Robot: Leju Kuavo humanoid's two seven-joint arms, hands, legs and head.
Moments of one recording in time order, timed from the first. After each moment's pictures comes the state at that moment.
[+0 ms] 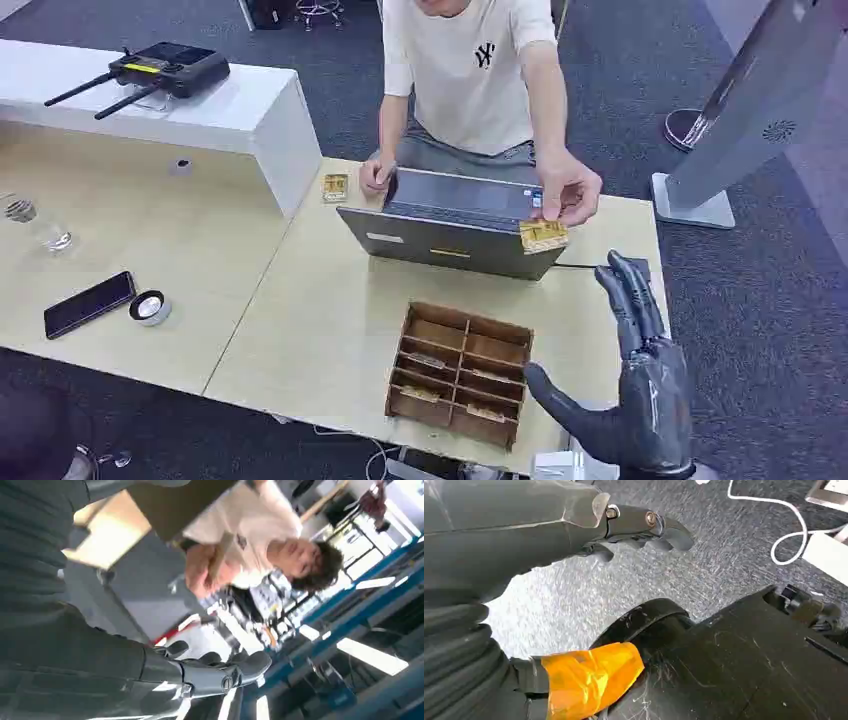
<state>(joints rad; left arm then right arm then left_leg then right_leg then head) -0.06 0.24 -1.40 -0.81 0.04 0.48 0.49 0.01 -0.18 0.56 -1.95 0.91 -0.35 0.03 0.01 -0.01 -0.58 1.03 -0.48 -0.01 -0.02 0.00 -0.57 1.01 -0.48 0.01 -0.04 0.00</state>
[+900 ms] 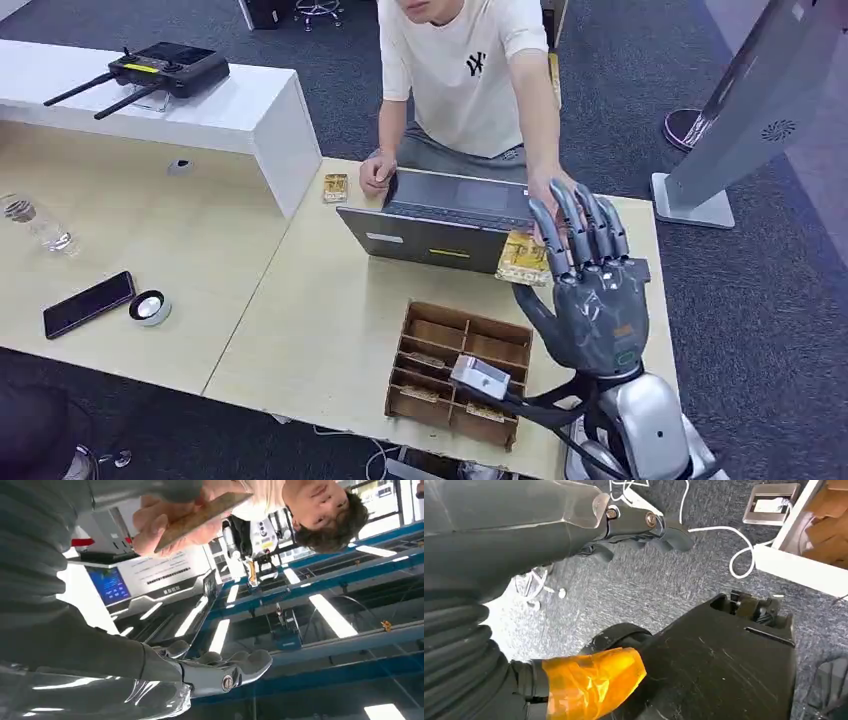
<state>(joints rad) -0.08 0.19 -1.24 -0.80 -0.30 0.22 0.49 -0.33 -0.17 0.67 -1.64 1.29 -0.39 0.12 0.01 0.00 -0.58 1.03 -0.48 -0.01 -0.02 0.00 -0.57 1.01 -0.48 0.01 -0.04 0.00</state>
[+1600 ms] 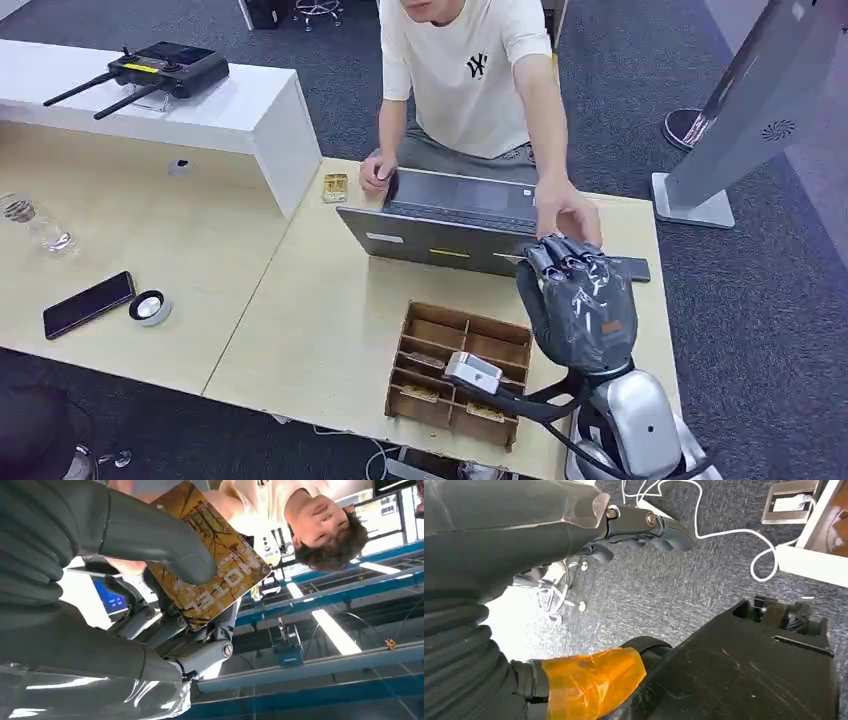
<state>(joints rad) -0.04 0.18 -1.11 -0.85 -0.48 0.07 0.59 -0.33 -0.15 0.67 -1.63 1.28 -0.35 0.12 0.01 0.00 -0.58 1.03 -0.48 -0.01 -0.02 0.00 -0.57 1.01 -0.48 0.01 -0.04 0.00</state>
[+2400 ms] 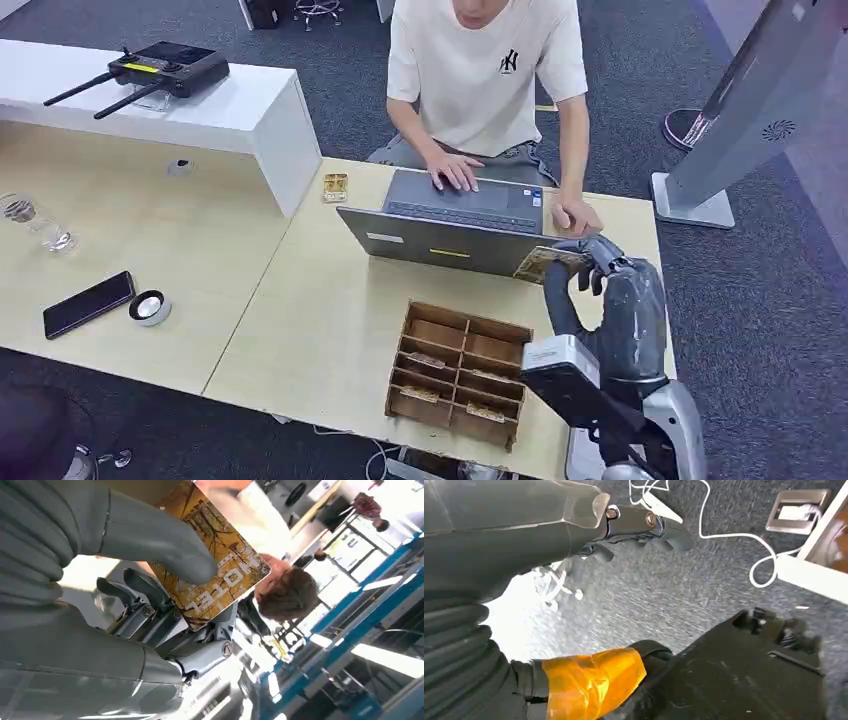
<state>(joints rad) 0.05 0.17 -0.93 -0.92 -0.56 0.08 0.56 -0.17 -0.05 0.51 -1.80 0.70 -0.27 0.04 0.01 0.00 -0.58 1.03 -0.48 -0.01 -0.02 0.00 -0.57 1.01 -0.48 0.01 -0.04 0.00</state>
